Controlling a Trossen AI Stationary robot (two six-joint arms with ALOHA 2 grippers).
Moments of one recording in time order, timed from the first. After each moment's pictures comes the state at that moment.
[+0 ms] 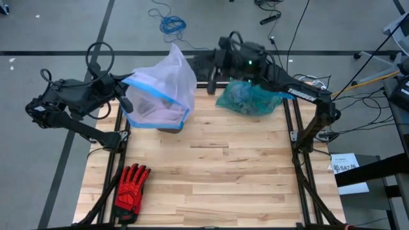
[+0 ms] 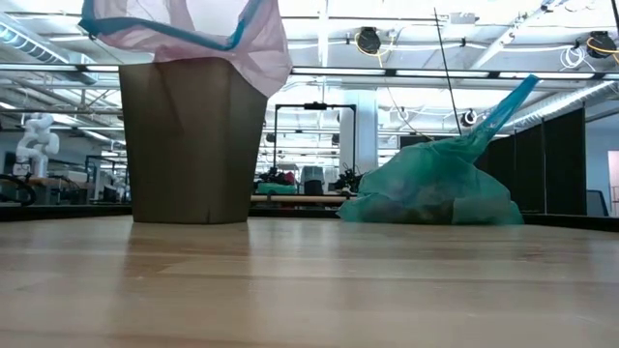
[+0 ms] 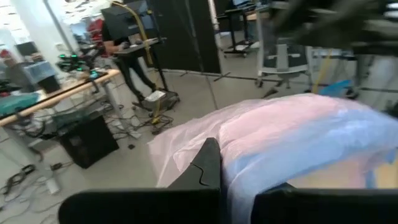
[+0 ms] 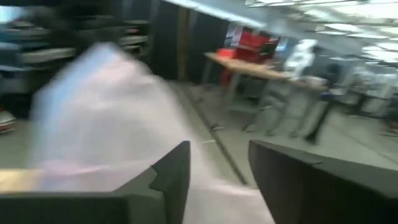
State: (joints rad) left arm -0.19 0.91 1.54 -0.87 -0.93 0.03; right arm -0.30 1.69 1.96 -0.24 -0.01 -0.23
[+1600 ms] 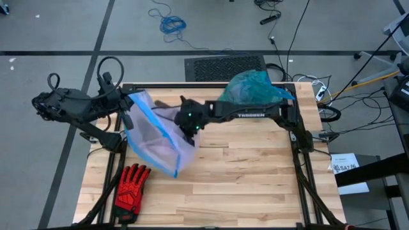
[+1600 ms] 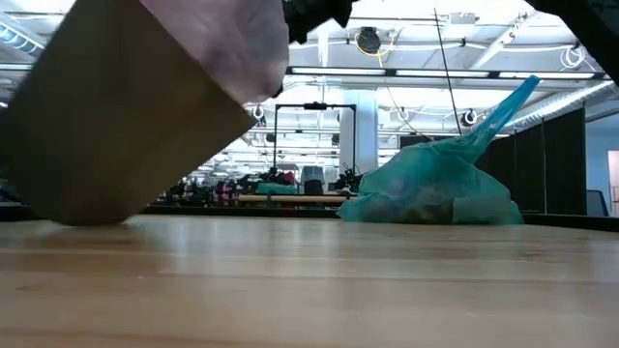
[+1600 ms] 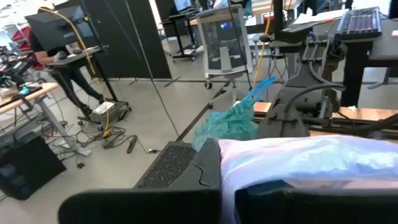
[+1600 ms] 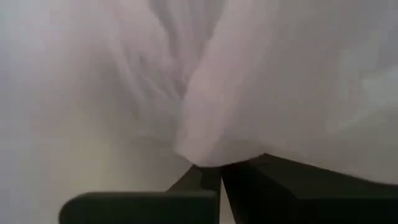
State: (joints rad) left arm -0.39 0.94 1.54 -0.87 -0.89 0.00; right arm -0.09 2.13 1.95 -0.51 -0.33 0.19
